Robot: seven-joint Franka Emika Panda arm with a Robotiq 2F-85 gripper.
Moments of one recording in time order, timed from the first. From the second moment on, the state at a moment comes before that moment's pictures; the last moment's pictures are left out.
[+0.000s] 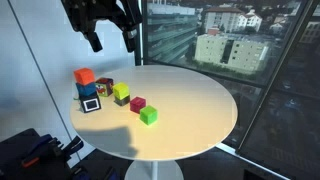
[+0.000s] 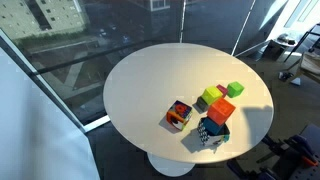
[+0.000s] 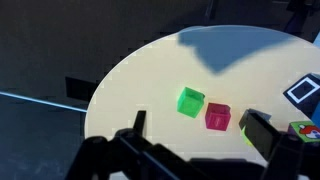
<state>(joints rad) -0.14 -0.78 -0.31 -2.62 -0.25 2.06 -0.45</state>
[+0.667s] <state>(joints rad) -0.14 -0.77 -0.30 -2.62 -0.25 2.06 -0.44</state>
